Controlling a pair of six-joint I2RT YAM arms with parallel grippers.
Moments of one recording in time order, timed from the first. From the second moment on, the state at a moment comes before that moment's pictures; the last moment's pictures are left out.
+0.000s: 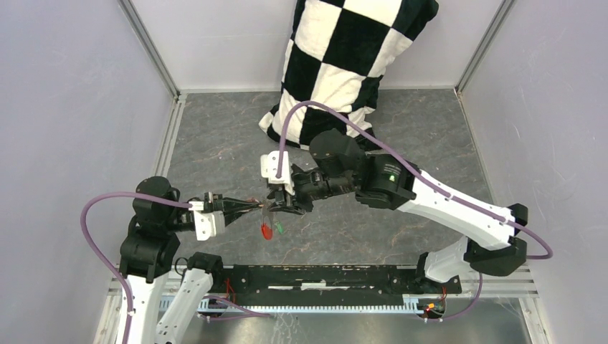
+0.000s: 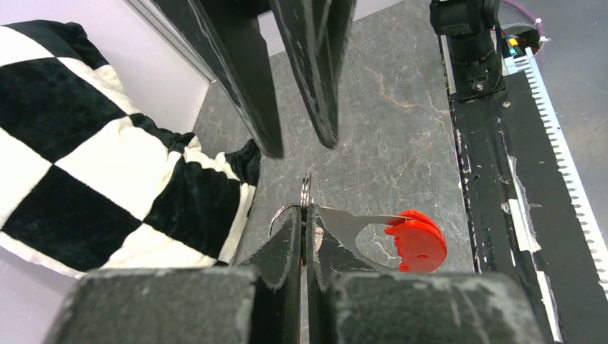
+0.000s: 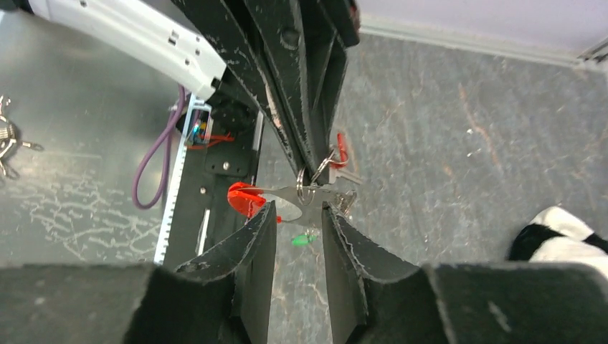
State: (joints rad) left arm -0.17 0.50 0.98 -0.73 1.20 0.77; right arm 1.21 1.43 1.71 -0.65 -0.36 -0.29
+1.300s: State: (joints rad) left arm -0.17 0.53 1.01 -0.81 1.18 0.82; right arm 1.33 1.61 1.94 -0.86 -0.13 -0.42
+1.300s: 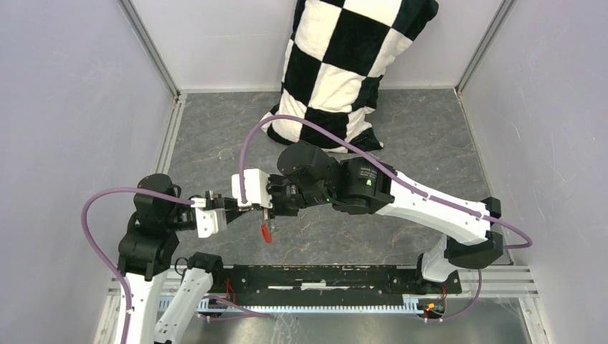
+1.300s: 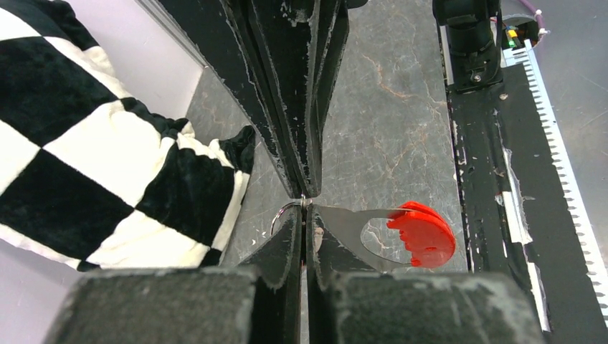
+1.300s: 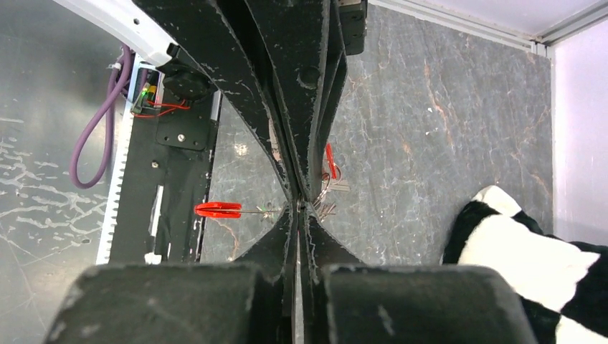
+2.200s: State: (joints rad) left arm -0.17 0.52 1.07 -0.69 1.24 0.62; right arm 1.21 1.18 1.15 -0.01 -0.36 -0.16
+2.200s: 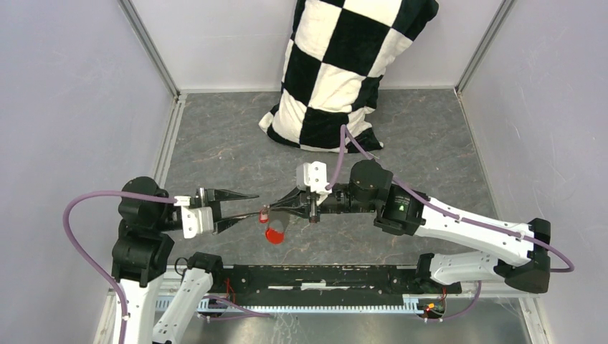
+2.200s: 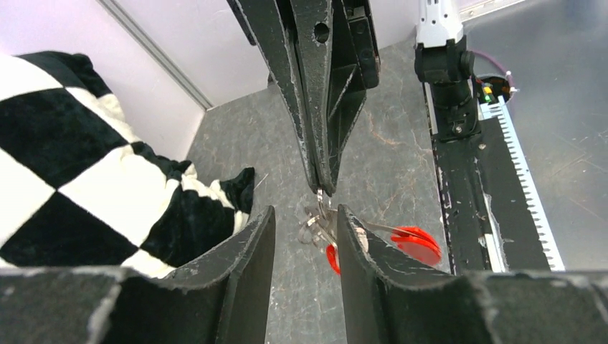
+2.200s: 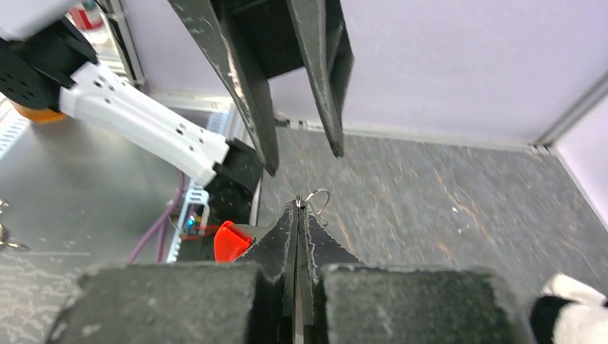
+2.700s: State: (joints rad) left arm -0.17 0.53 1.06 -0.53 1.32 0.45; right arm 1.20 1.17 0.91 0.50 -0.42 0.05
